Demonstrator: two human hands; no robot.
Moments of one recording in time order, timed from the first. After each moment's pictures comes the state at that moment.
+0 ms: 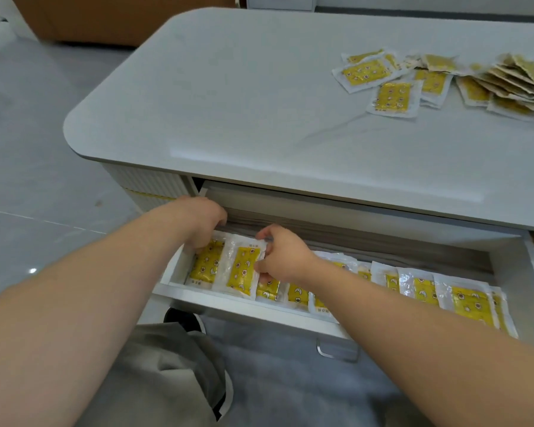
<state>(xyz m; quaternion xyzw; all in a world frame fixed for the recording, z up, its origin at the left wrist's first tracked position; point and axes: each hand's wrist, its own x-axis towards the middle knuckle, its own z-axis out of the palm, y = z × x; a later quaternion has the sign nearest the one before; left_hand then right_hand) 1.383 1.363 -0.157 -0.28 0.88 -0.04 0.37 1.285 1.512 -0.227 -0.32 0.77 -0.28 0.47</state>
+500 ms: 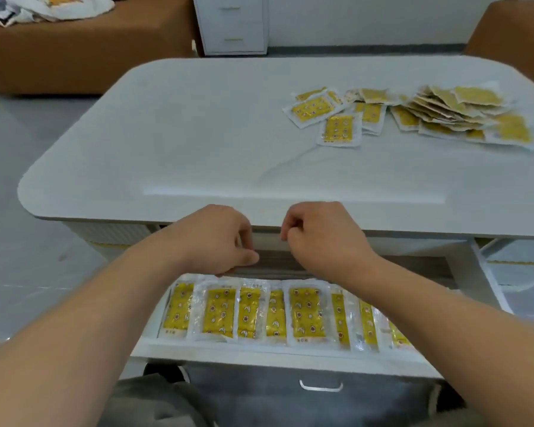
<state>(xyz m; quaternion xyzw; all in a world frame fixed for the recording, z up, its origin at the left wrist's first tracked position) 1.346 1.421 -0.081 -0.24 0.94 0.19 0.17 1.230 1.569 -0.104 -0.39 0.86 -0.27 0.17</state>
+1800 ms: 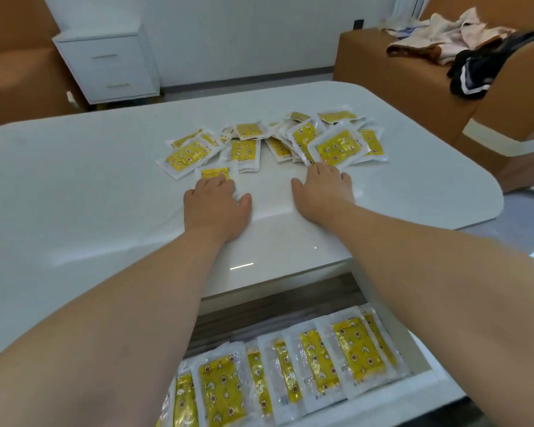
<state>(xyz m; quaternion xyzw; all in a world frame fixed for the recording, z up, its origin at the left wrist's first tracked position) 1.070 1.454 -0.162 -0.21 0.97 0.03 -0.09 0.955 1.634 -0.162 -0.18 0.98 -0.08 -0.02</state>
